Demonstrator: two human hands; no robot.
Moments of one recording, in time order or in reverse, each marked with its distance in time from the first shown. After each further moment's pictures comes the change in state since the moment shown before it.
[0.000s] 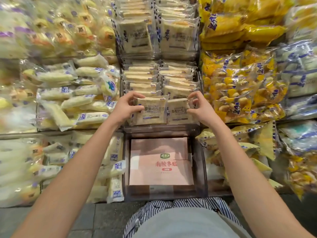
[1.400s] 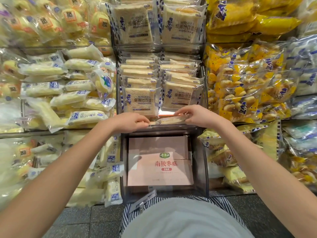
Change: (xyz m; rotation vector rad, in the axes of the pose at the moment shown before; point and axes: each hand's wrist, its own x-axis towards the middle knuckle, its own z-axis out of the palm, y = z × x) left_hand 0.012 -0.016 0.004 0.816 -0.701 -0.071; right_hand 0.018 -0.002 0.010 -0.369 -0.442 -0.040
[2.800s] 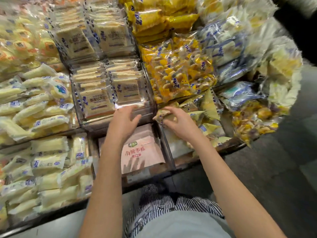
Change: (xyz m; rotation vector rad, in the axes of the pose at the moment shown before) left_hand -0.042 0.171 0.083 -0.129 0.662 -0.023; right_hand -0.185 0.029 0.063 0.210 0.550 0.134
